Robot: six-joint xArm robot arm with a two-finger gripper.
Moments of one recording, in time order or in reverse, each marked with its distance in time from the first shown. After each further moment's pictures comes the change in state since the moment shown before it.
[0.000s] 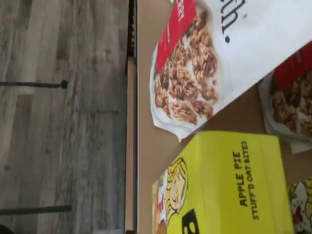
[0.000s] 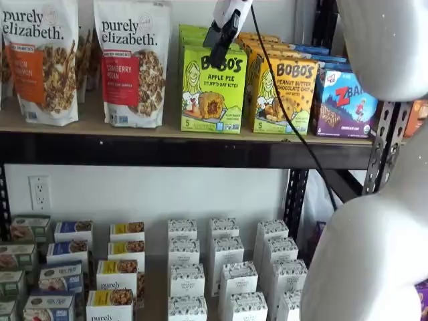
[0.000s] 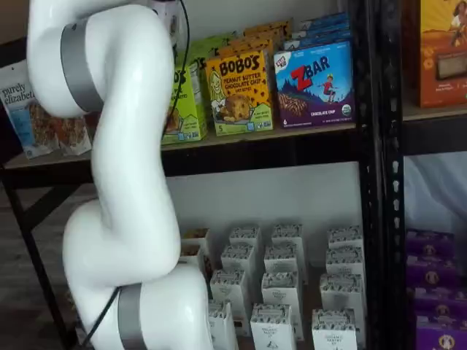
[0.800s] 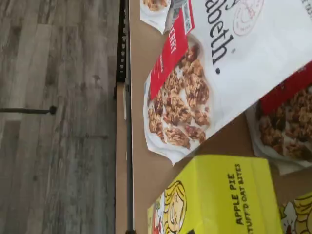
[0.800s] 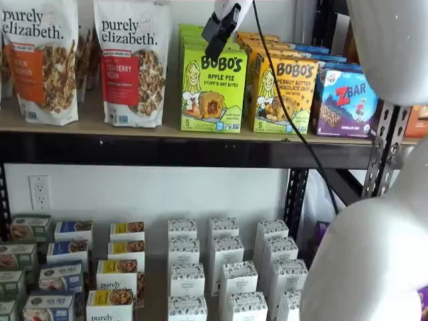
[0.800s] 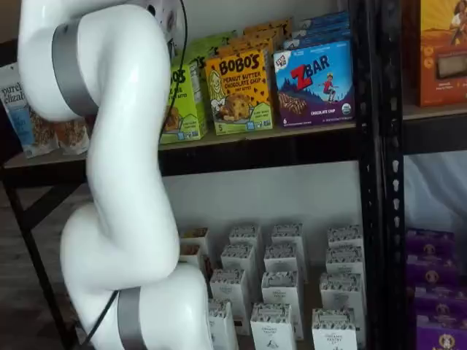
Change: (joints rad) arm -0.014 -0.056 0.060 0.074 -0.061 -0.009
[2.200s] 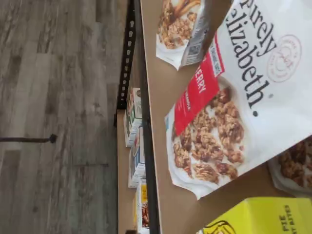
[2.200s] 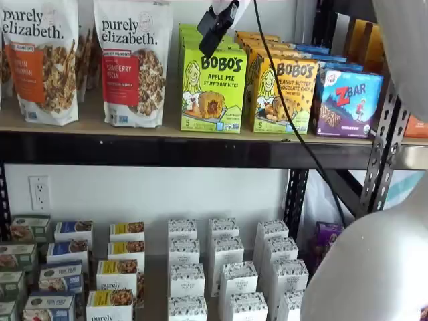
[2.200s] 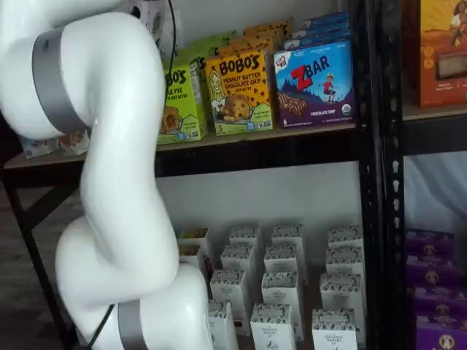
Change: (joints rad) arm 0.042 -0.142 0.144 0.057 -0.076 0.041
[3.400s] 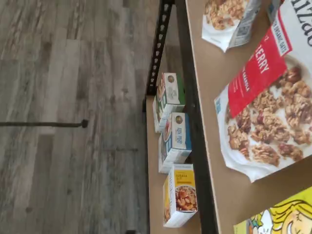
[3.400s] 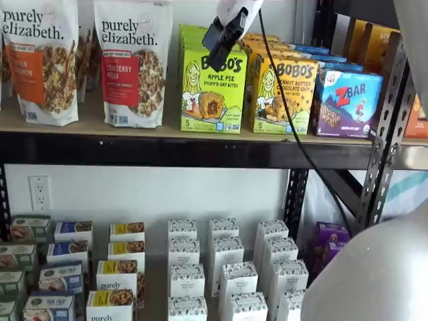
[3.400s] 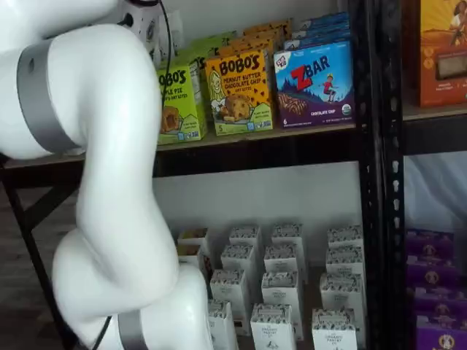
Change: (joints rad) arm 0.014 -0.112 0.097 -0.024 0.076 0.017
